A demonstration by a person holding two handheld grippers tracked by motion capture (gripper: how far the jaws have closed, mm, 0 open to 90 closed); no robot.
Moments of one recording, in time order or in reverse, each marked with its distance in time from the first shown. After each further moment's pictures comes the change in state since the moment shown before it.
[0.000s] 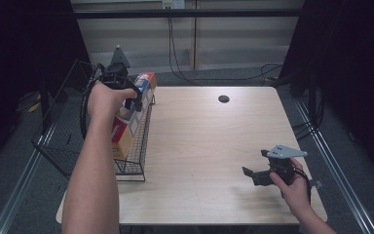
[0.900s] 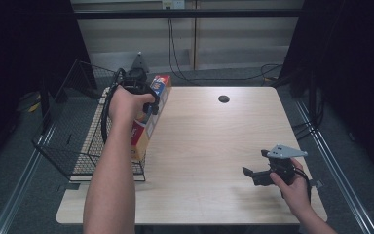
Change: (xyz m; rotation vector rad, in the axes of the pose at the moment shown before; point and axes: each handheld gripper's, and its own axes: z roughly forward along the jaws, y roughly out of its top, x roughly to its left) left arm -0.035 0.006 0.031 0.005 -0.019 0.061; right arm -0.001 0.000 0.000 0.002 0.001 0.004
